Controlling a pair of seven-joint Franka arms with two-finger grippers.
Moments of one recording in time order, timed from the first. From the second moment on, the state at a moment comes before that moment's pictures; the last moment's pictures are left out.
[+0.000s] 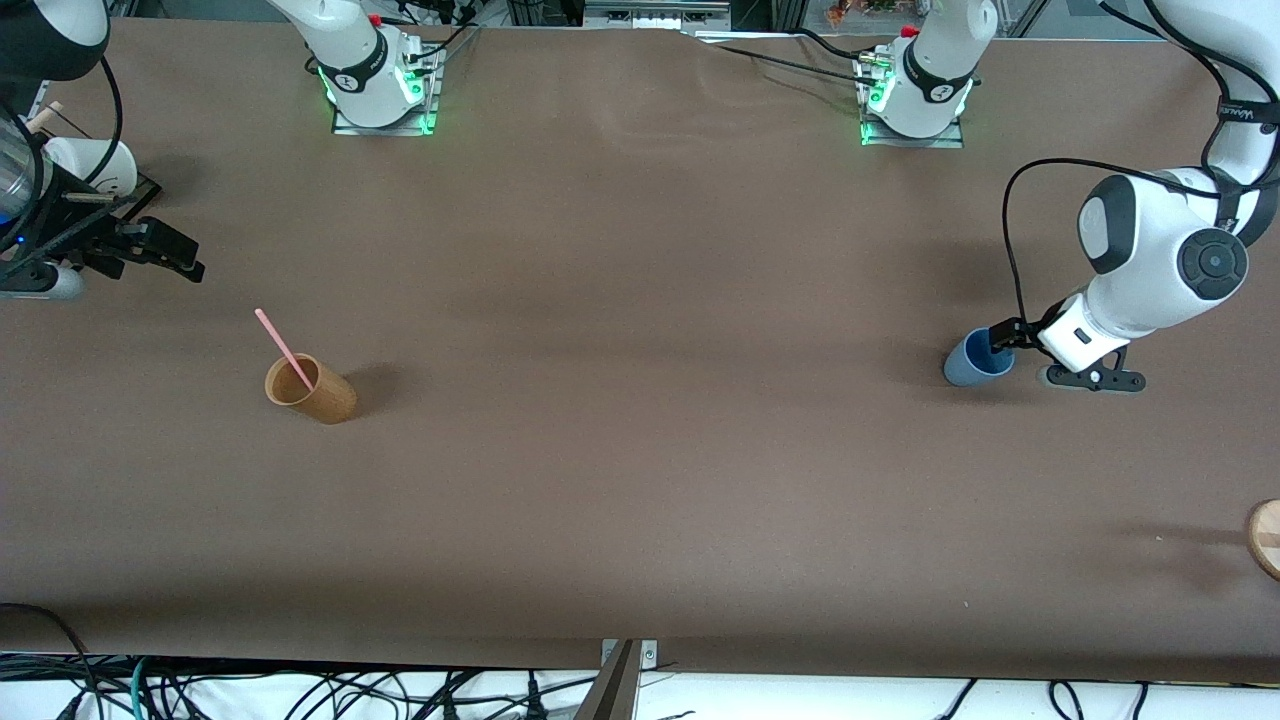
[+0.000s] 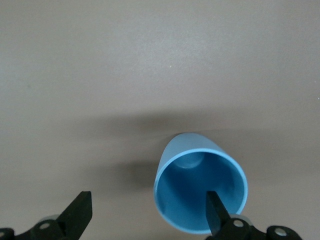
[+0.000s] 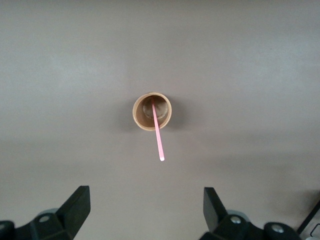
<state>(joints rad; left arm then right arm) 0.12 0.26 -0.02 -2.14 0.04 2.32 0.16 0.03 0.00 -0.04 -1.73 0.01 1.74 0.03</state>
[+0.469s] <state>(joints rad) 0.11 0.29 -0.02 -2.14 0.04 2.36 0.16 0.03 0.00 -0.04 -1.73 0.01 1.74 0.03</state>
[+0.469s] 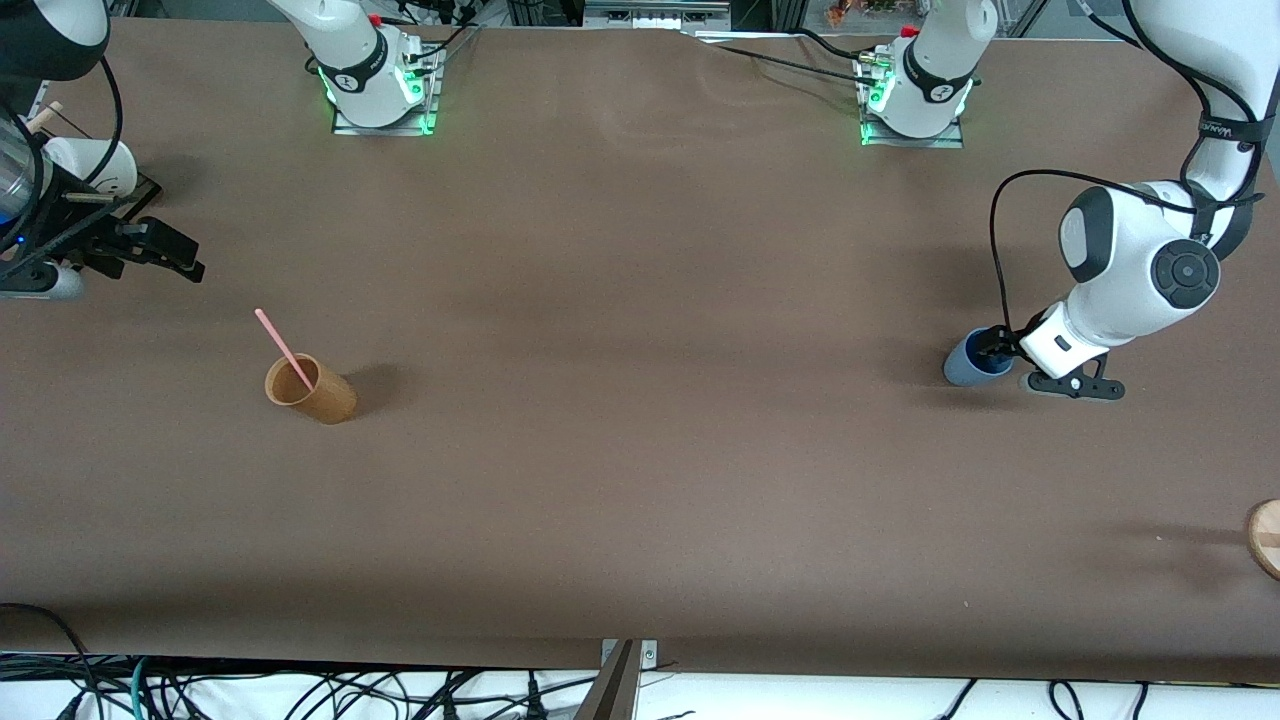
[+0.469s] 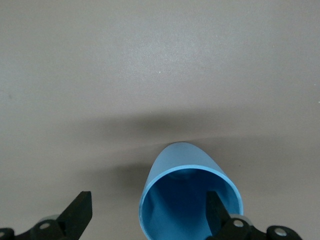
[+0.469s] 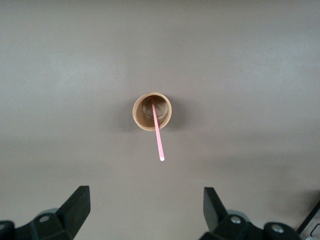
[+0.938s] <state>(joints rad) 0.11 0.31 -0.02 -2.14 0.04 2.37 0.17 0.03 0.00 -0.04 -1.73 0.01 1.74 0.03</state>
